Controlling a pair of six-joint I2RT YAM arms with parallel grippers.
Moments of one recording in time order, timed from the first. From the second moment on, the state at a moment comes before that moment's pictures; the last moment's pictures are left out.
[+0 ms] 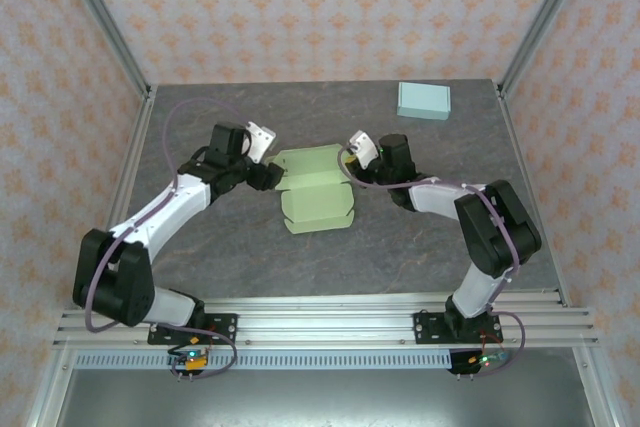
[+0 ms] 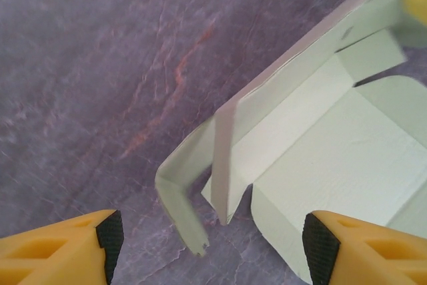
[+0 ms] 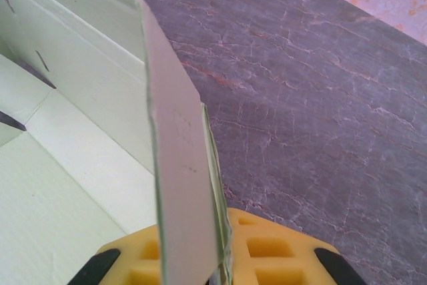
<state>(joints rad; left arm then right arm) -0.27 1.42 0.96 -0.33 0.16 0.16 0.43 1.71 0.85 0.34 -0.27 -0.31</state>
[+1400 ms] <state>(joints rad) -0.29 1.66 0.98 -0.15 0.17 -0.05 0.38 1.66 0.89 0.21 -0.26 -0.24</state>
